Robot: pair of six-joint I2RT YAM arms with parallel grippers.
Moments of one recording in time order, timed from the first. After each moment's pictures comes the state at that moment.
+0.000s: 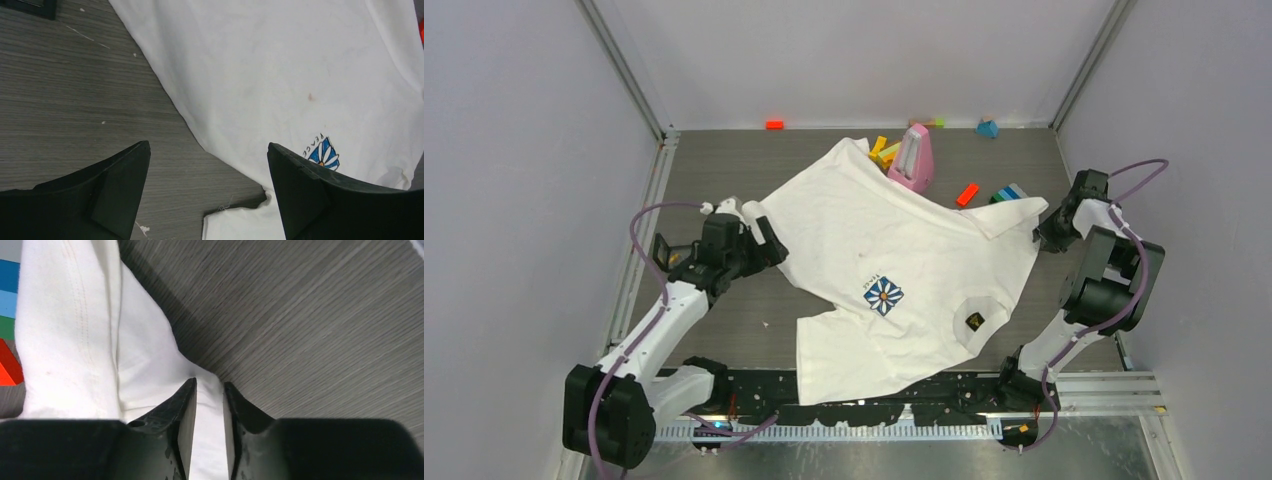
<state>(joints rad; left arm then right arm) -0.28 1.02 0.66 -0.35 0.05 -0.58 -0.43 1.73 1.13 -0.52 0.01 0.48</state>
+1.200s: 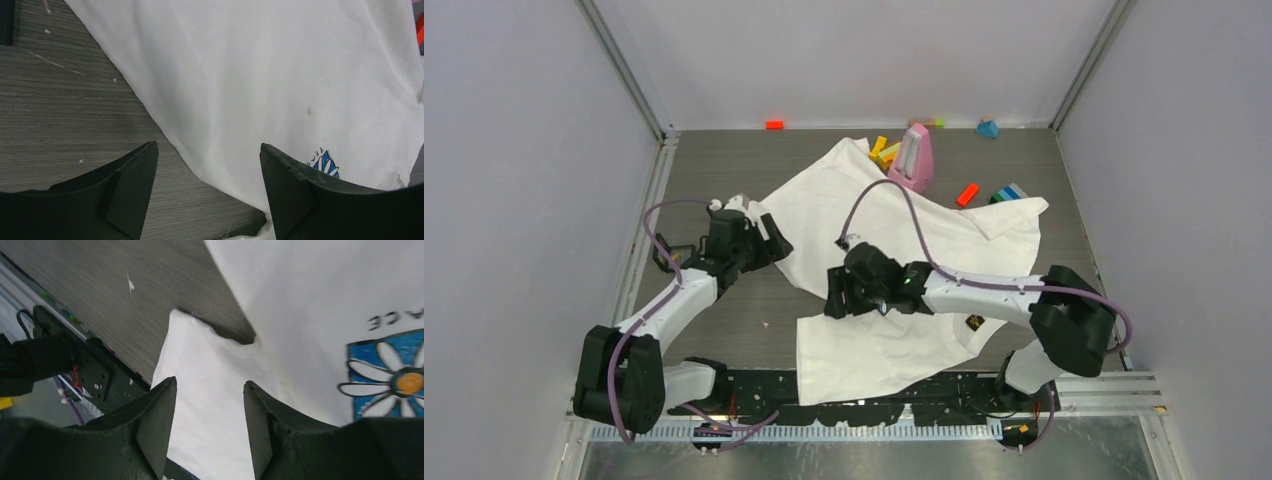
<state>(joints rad) -0.23 1.21 0.63 -0.11 0.11 -0.58 0.95 1.48 0.92 -0.22 -0.06 0.71</state>
